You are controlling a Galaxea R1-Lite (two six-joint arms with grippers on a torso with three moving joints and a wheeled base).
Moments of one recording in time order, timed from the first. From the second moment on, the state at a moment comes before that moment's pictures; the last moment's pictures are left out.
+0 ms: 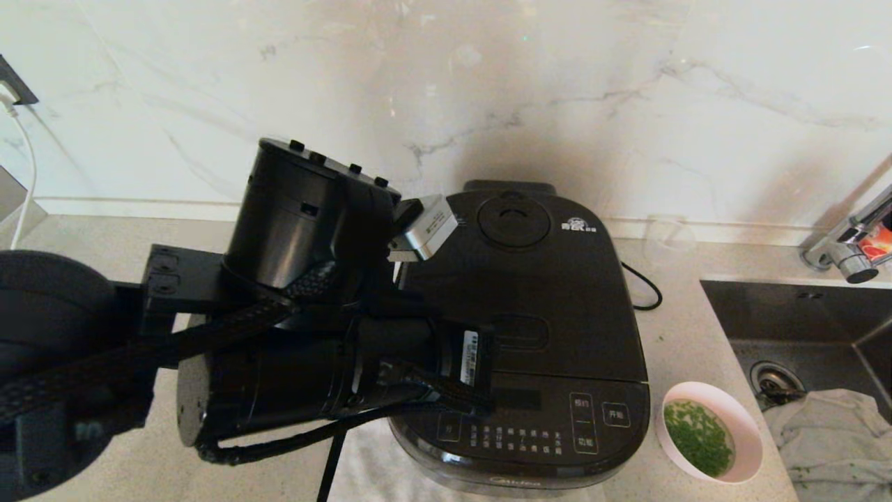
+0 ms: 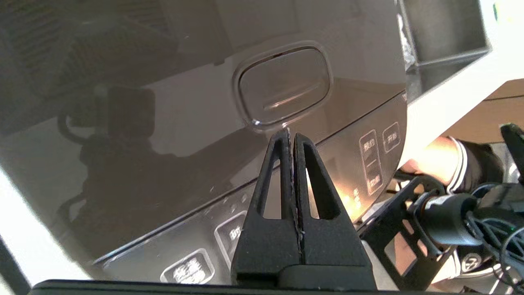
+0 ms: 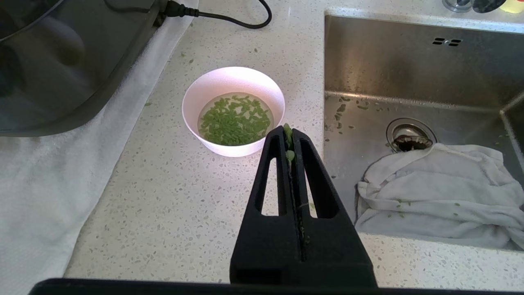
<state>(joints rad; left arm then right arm) -0.92 1.62 -1.14 0.05 0.04 -0.40 0.00 0.00 0.00 0.00 0.00 0.01</state>
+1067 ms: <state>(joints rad) -0.92 1.70 -1.13 -0.10 0.09 -0.40 0.00 0.00 0.00 0.00 0.00 0.01</state>
